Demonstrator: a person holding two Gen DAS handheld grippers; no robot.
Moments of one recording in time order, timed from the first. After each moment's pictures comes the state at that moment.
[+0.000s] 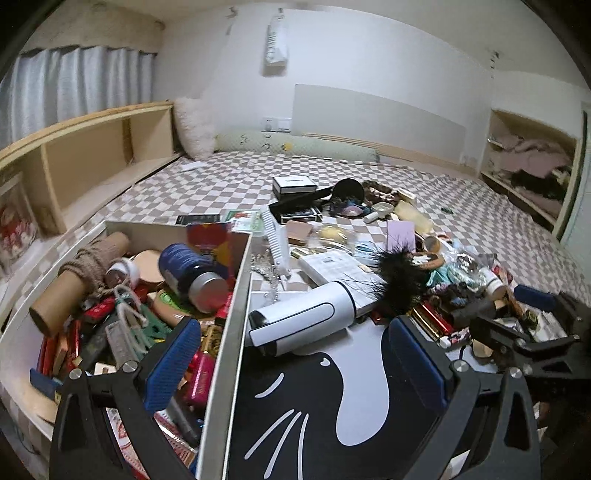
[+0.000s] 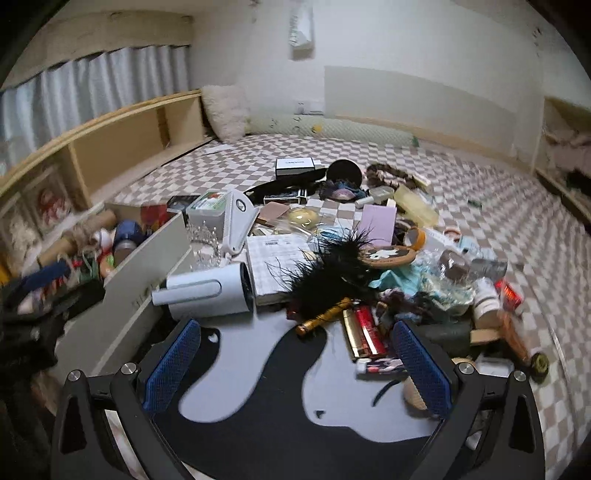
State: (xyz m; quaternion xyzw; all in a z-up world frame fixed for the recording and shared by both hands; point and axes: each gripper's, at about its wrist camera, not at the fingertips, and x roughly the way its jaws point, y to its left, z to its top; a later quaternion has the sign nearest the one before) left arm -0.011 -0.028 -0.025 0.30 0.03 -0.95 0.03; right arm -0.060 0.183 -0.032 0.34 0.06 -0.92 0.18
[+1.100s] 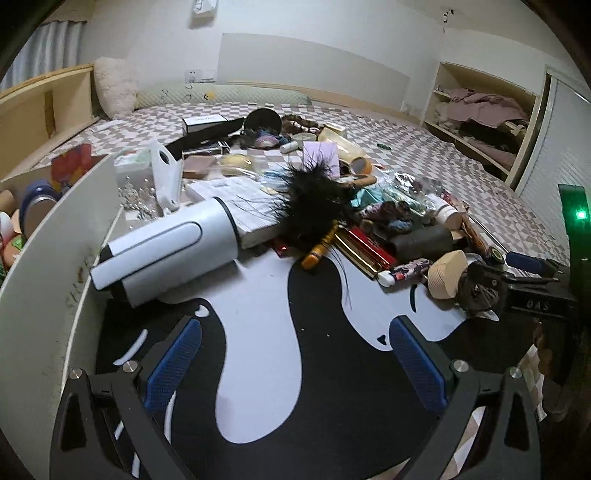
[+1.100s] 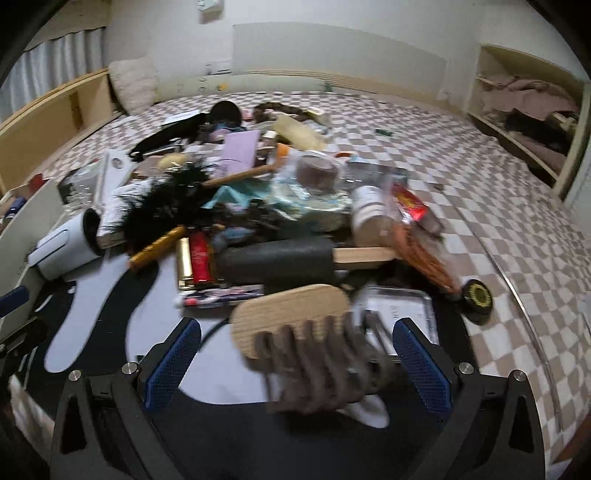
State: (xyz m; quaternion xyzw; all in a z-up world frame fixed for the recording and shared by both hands) left arm -0.042 0.051 -0.111 0.39 0.05 -0.92 -0.10; right arm -0.090 0.313 -0.102 0.42 0.04 -0.91 0.02
